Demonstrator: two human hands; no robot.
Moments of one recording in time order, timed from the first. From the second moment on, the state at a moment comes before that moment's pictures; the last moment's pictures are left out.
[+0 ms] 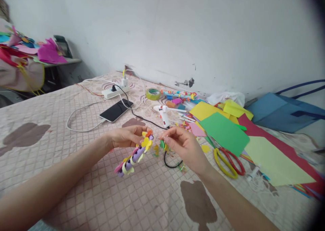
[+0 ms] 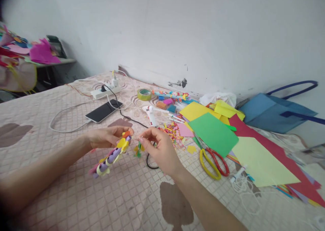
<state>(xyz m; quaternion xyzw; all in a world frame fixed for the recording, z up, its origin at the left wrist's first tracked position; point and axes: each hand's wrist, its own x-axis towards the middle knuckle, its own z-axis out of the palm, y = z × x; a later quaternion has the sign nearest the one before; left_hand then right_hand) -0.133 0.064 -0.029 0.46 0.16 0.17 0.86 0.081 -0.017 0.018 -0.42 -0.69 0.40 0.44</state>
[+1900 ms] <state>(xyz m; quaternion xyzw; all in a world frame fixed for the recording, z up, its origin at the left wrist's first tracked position) -0.134 0.063 -0.028 0.49 0.17 0.15 0.84 0.063 -0.007 0.054 -0.35 -0.92 -0.02 0.18</state>
